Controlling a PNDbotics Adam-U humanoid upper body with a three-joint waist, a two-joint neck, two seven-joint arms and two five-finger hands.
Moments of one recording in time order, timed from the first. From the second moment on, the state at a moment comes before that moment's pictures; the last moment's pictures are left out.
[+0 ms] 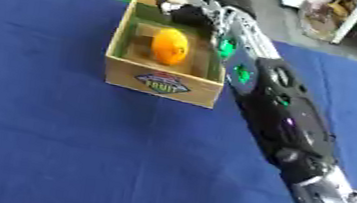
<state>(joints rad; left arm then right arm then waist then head) -0.21 0.17 0.43 -1.98 0.10 -0.15 0.07 -0.87 -0.52 0.21 -1.59 0.77 0.55 0.17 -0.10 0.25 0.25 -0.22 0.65</state>
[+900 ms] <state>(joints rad) -0.20 0.17 0.43 -1.98 0.10 -0.16 0.08 -0.41 -0.54 0.11 -1.98 0.08 0.22 -0.47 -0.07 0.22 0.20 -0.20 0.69</state>
